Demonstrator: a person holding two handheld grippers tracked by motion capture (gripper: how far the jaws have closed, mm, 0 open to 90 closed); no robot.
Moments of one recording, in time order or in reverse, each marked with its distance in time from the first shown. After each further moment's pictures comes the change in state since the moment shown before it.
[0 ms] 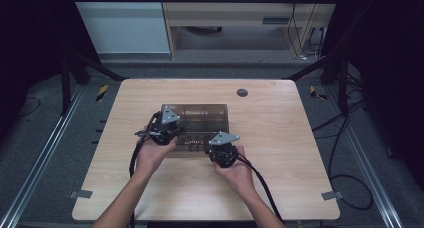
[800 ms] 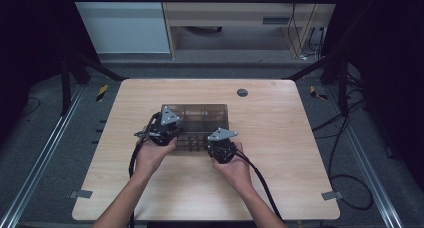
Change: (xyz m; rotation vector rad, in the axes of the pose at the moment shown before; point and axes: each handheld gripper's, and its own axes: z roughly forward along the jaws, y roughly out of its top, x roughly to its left) left arm -0.001 -0.002 -0.002 -0.005 0.003 0.005; right arm -0.006 0.007 0.009 -0.004 -0.020 0.013
